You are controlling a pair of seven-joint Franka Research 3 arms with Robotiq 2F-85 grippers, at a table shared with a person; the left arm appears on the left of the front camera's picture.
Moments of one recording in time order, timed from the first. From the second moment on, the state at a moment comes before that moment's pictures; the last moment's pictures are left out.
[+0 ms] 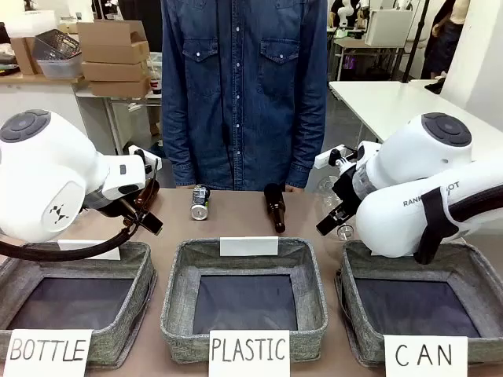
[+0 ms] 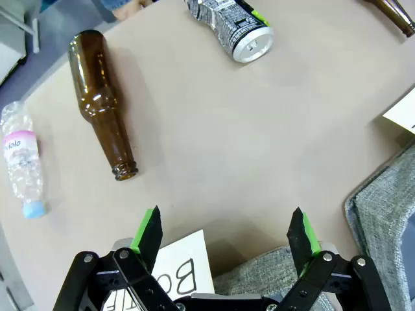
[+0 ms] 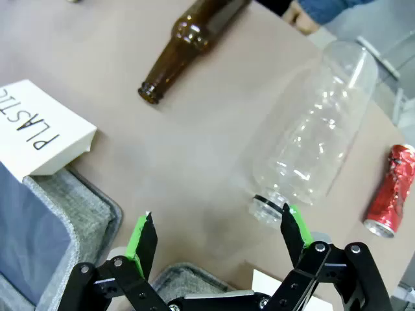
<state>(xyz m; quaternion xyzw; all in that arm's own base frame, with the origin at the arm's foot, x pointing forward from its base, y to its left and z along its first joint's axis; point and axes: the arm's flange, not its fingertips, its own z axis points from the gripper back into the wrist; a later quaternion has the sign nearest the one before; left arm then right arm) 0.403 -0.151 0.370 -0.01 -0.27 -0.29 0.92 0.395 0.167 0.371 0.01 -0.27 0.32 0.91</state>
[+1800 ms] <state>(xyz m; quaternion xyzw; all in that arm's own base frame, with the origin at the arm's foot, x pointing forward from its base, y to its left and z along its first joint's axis) 0.295 -0.112 0.595 0.00 -0.40 -0.29 0.87 0.291 0.126 0.579 0.05 -0.37 0.25 0.89</state>
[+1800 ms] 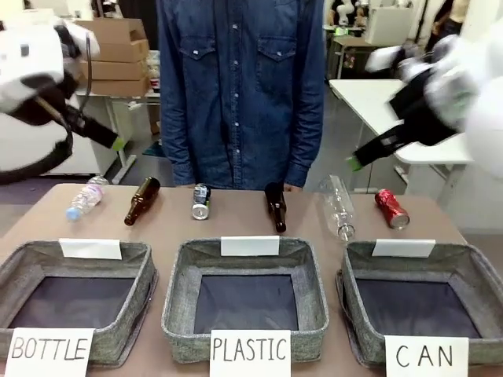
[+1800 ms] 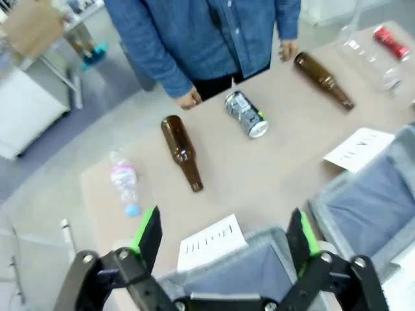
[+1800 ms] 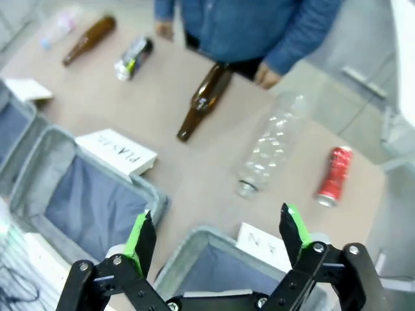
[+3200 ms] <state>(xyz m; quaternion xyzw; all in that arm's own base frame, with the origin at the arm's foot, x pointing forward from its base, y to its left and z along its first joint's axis) 0.287 0.108 0.539 -0.55 -0.33 -0.10 0.76 0.312 -0.051 0.546 0.68 -0.25 -0.02 0.69</state>
